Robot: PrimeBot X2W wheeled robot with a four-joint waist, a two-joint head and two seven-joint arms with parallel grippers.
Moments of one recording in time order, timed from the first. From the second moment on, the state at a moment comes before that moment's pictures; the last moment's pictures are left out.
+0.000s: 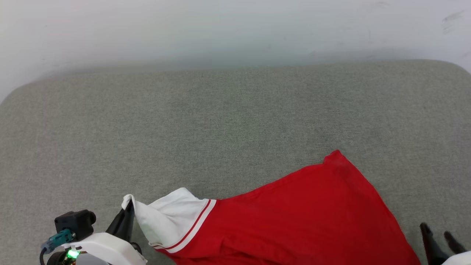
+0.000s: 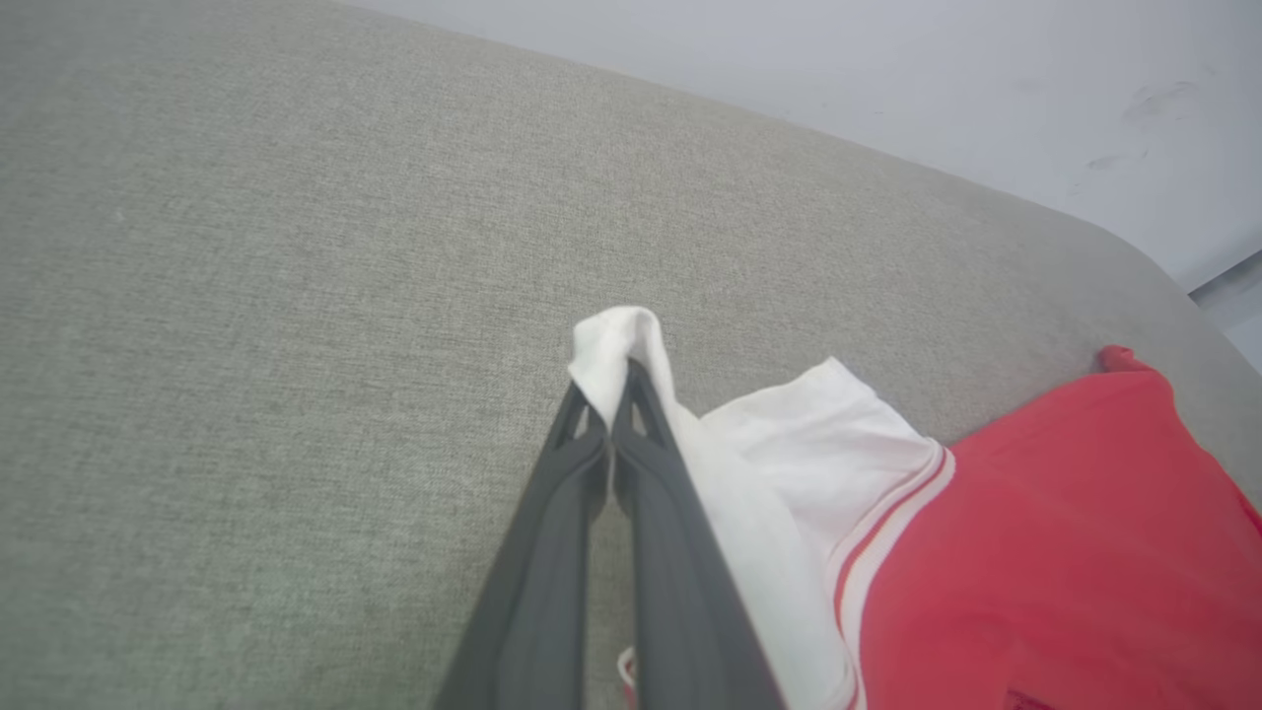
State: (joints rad) left arm 0.02 0.49 -0.36 0.03 -0.82 0.19 -0.08; right arm 0.17 -0.05 -0.35 0.06 0.42 0.13 0.35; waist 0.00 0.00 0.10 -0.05
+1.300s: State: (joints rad) left arm -0.25 0.38 -0.44 0.03 -0.75 0.15 -0.15; right arm -0.44 -0.53 0.19 0.23 0.63 0.13 0.90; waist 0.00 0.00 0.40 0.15
